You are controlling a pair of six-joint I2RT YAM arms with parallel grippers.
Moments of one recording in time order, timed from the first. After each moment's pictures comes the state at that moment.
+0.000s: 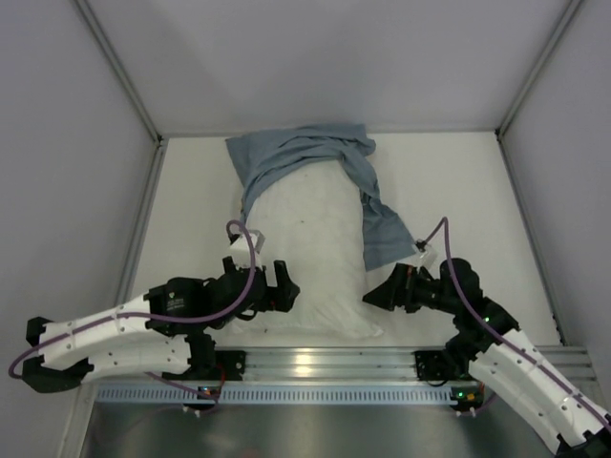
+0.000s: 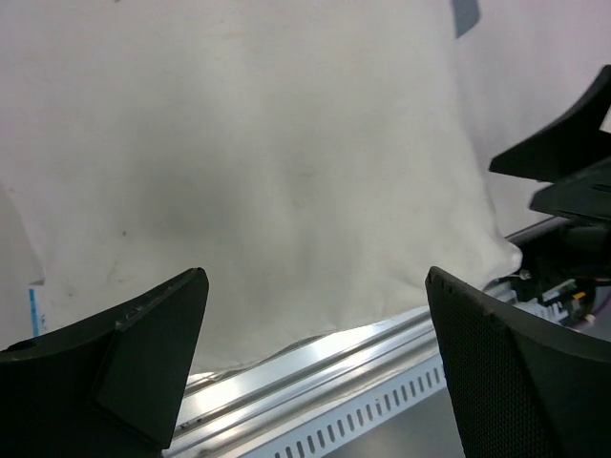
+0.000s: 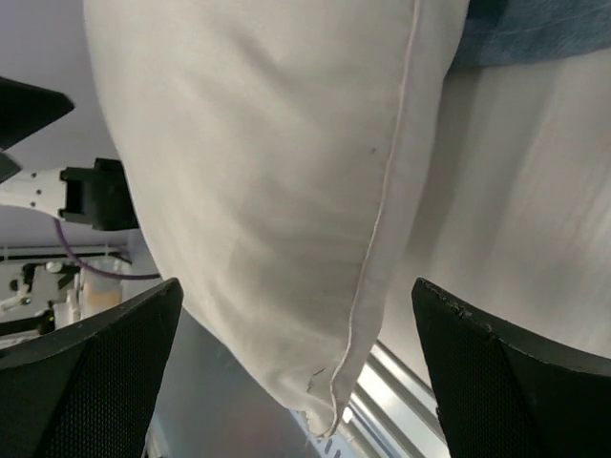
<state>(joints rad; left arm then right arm) -1.29 0.77 0.90 -0.83 -0.54 -0.93 0.54 0.44 0.31 -0.35 -0.45 0.78</state>
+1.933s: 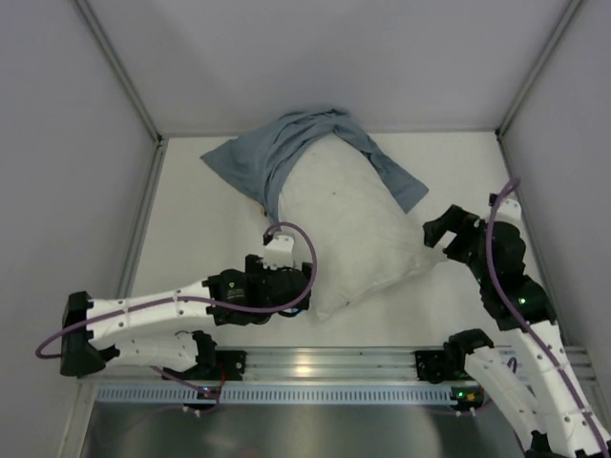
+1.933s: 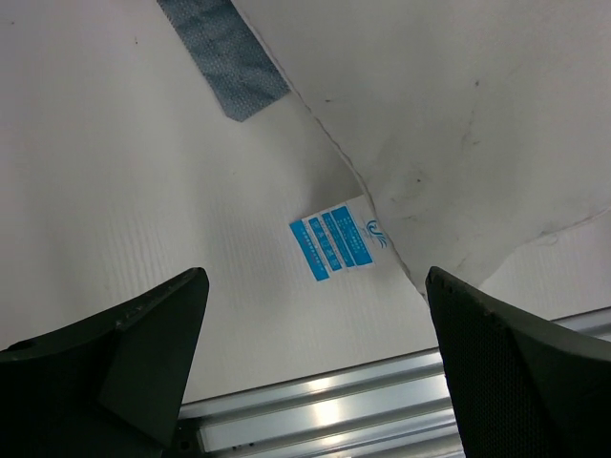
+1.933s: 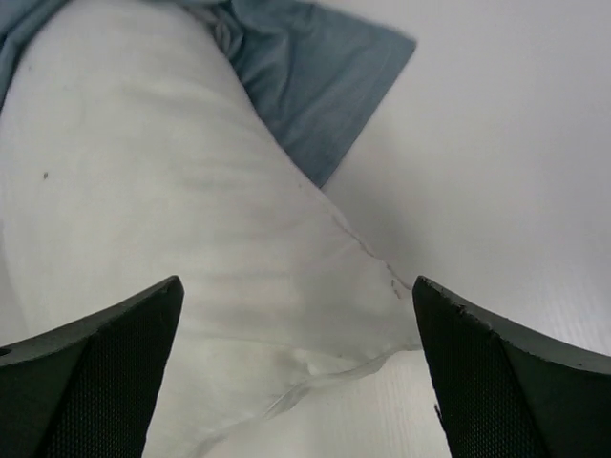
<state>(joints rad) -1.29 1.06 0.91 -0.87 -0.67 -0.95 0.25 0.61 0.76 -0.57 0.12 0.53</state>
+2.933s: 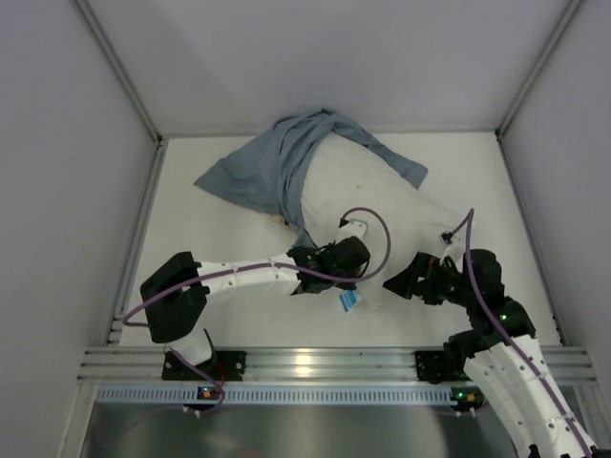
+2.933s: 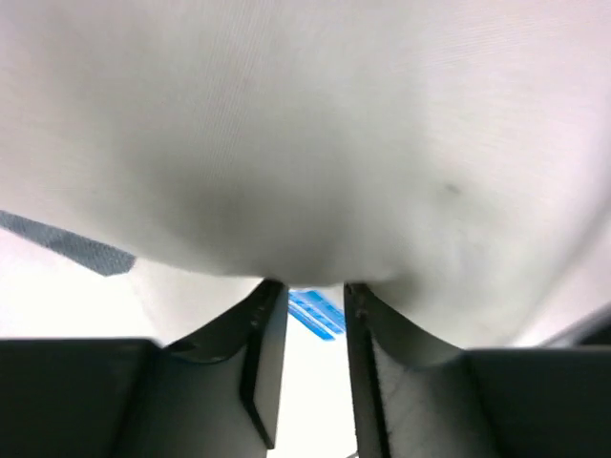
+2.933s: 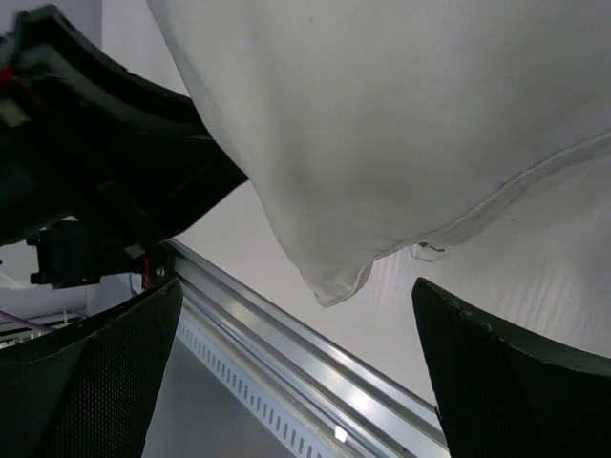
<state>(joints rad) -1.13 1.66 1.11 -0.36 -0.33 -0.66 0.25 0.42 0.46 -0.63 -0.50 0.63</state>
